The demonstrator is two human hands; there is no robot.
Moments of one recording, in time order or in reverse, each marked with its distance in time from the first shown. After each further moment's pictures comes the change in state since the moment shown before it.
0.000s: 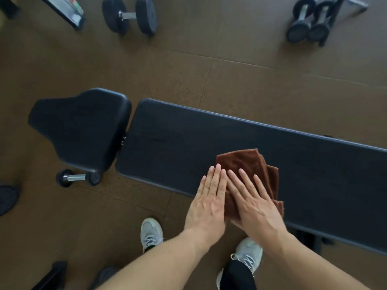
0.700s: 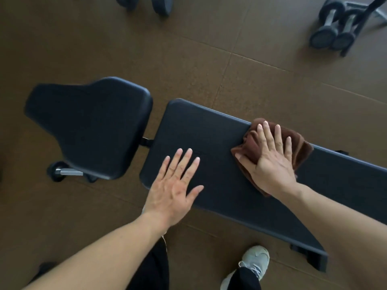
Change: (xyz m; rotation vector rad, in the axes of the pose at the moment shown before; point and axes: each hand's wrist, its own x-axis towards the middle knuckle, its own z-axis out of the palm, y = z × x) left_hand 0.023 -0.199 -0.037 0.050 0.090 -0.011; right_hand 0.175 -0.022 -0.063 0.155 -0.012 0.374
